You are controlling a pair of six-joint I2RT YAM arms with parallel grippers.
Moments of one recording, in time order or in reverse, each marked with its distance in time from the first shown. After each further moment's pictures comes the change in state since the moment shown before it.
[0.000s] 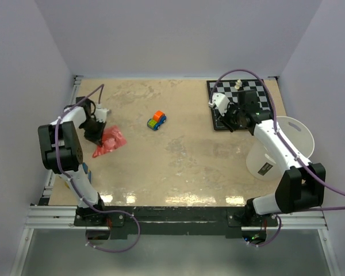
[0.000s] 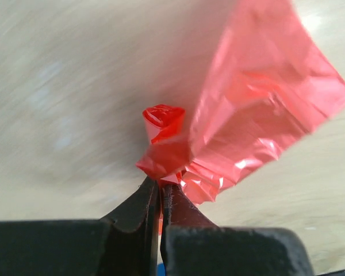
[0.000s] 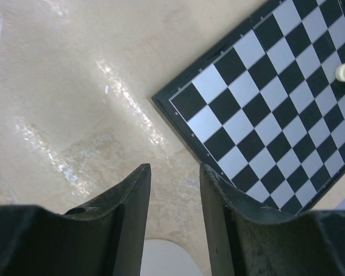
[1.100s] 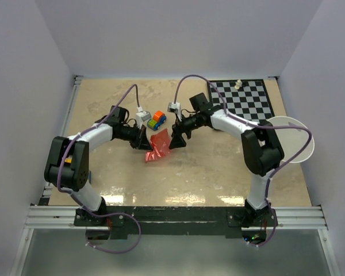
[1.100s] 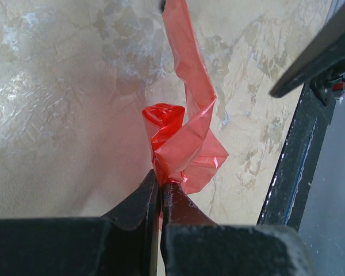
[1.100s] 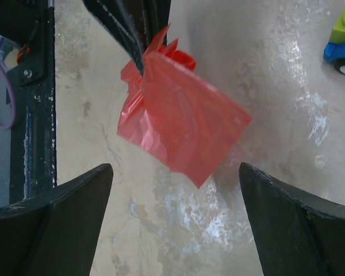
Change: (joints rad) left arm -0.432 -0.235 -0.324 0.424 0.789 -0.205; right arm 0.303 0.500 0.207 0.136 -0.733 0.383
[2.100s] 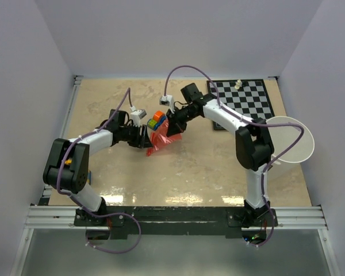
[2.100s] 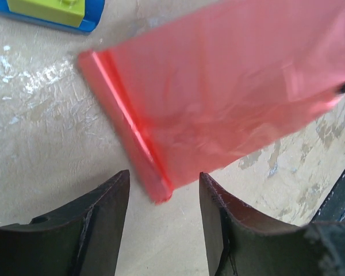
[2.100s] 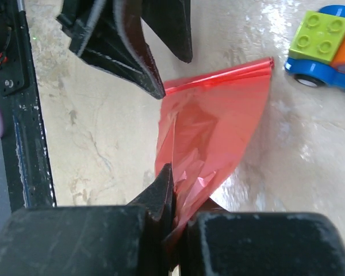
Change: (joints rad) left arm -0.011 -0.027 -0.102 0.260 -0.282 -0.311; right arm 0.045 0.141 0.306 -0.237 0.111 -0.006
